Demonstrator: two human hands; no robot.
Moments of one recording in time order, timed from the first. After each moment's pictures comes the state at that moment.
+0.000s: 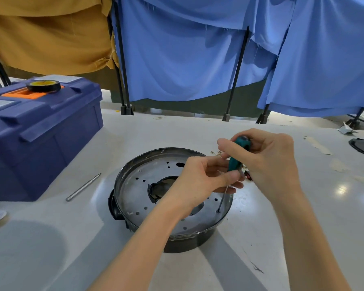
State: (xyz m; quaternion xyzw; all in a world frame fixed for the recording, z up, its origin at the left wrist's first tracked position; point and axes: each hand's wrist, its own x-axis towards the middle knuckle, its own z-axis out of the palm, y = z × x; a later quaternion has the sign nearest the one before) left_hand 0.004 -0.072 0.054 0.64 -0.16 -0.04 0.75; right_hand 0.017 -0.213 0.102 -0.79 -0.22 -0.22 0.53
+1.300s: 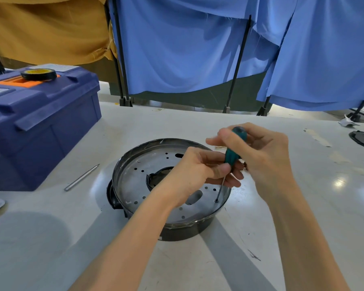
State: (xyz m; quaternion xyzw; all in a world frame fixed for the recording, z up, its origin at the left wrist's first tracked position) left_hand 0.005 -0.066 0.053 0.66 -0.16 -0.07 0.73; right_hand 0.018 -0.212 0.086 -0.71 -0.25 -0.14 0.64
